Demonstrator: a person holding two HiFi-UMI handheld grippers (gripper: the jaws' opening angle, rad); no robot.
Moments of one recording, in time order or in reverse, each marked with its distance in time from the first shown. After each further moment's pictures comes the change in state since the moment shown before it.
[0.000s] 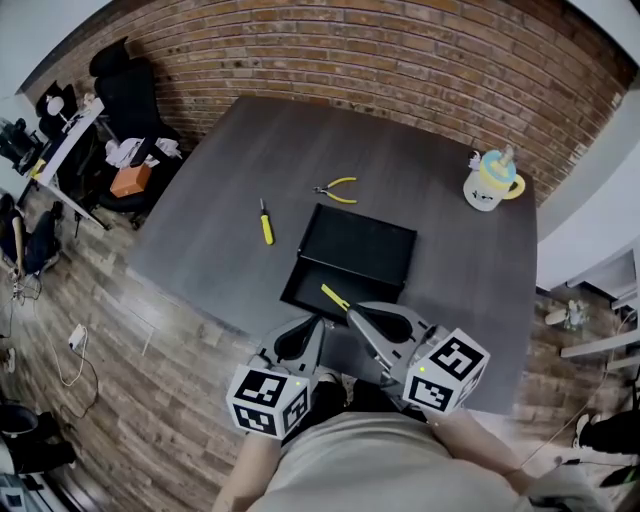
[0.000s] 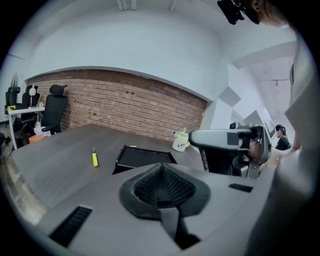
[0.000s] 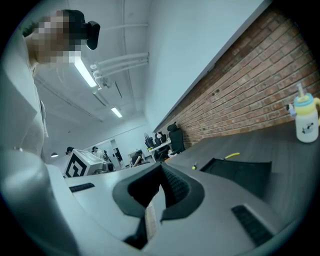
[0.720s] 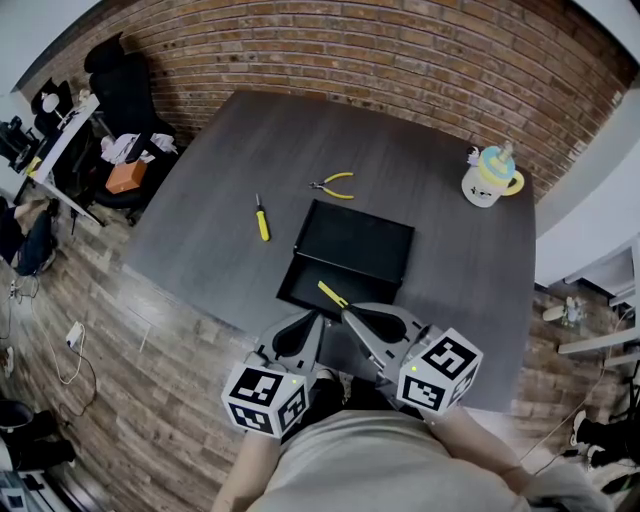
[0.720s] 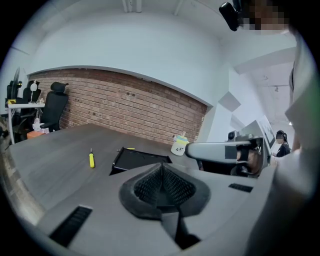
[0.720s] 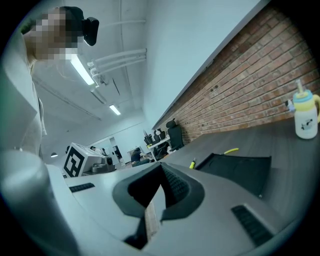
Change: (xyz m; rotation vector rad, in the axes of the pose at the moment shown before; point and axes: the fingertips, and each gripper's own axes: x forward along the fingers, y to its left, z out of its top) left arm 0.004 -0.002 0.006 -0.034 -0.039 -0.017; right arm 0.004 -0.003 -0.014 0.011 0.036 -0.010
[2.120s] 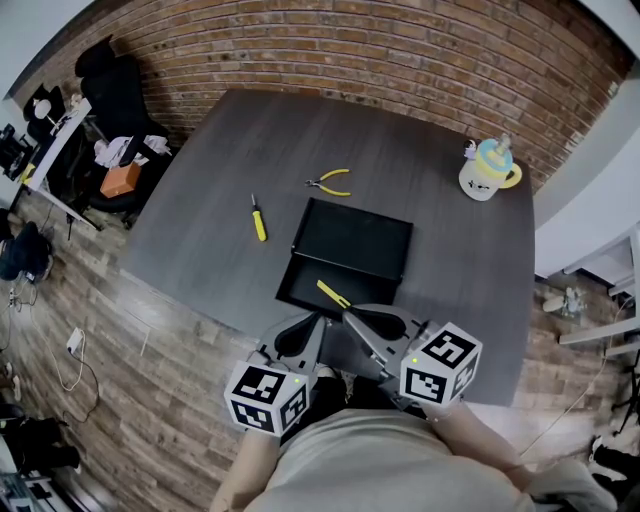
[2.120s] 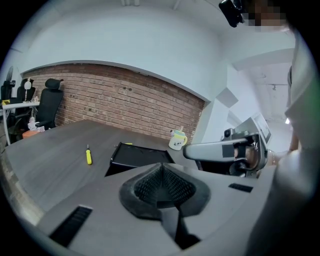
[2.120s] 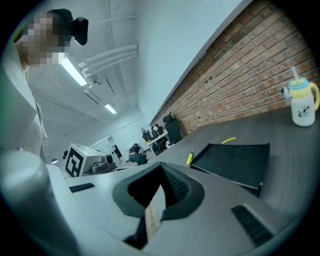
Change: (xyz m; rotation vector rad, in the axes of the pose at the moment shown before) left arm 0.005 0.002 -0.012 0.014 0.059 -0.040; right arm 0.004 -0.009 -0.017 0.082 0.056 -0.011
